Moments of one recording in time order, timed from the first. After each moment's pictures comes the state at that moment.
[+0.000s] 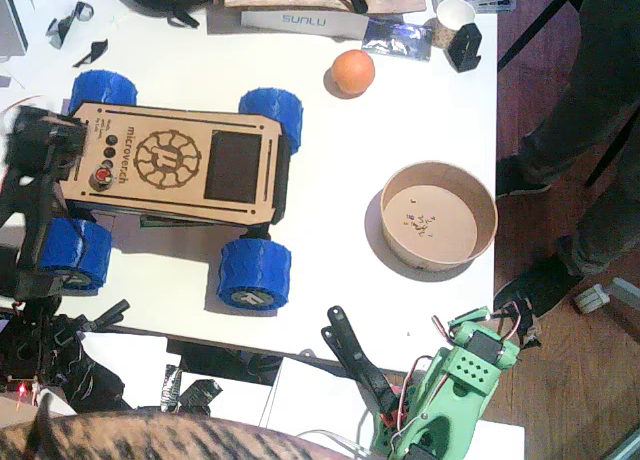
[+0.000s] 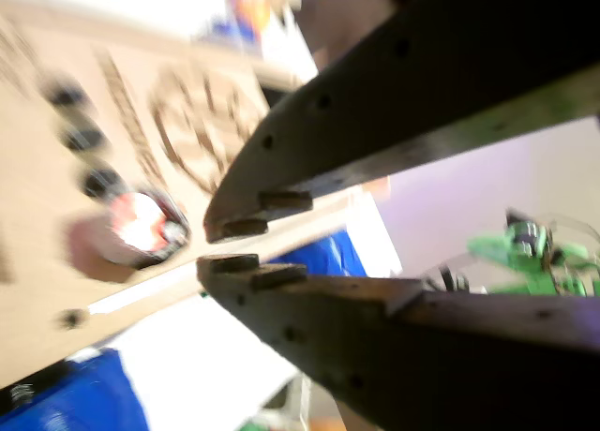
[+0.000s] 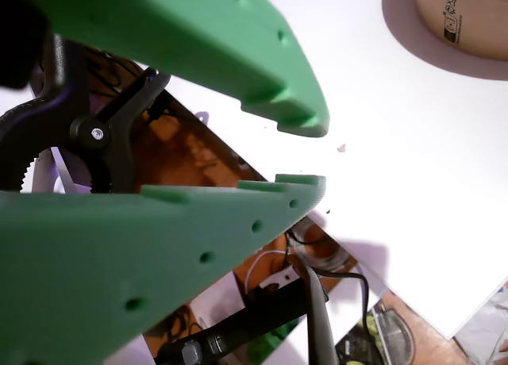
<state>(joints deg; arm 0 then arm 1) 13.7 108.5 107.7 66.7 -0.8 0.7 186.2 173.6 75.1 -51.3</state>
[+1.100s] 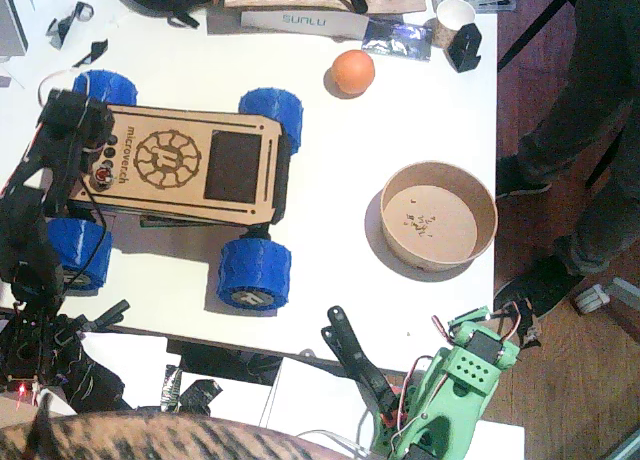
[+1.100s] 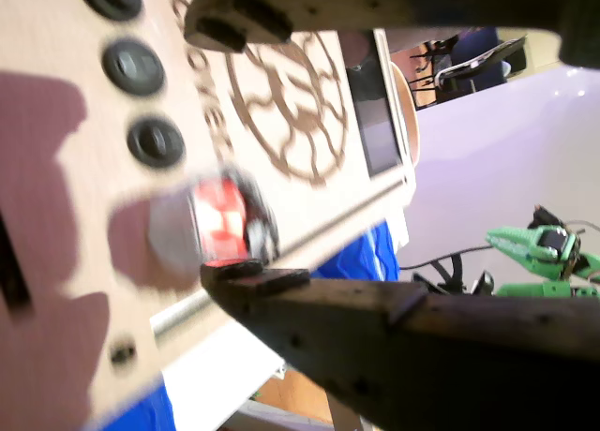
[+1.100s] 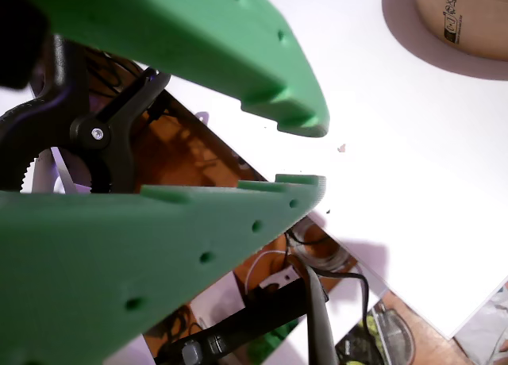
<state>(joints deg) 14.2 74.4 83.6 74.3 -0.8 0.7 186.2 173.6 75.1 -51.3</state>
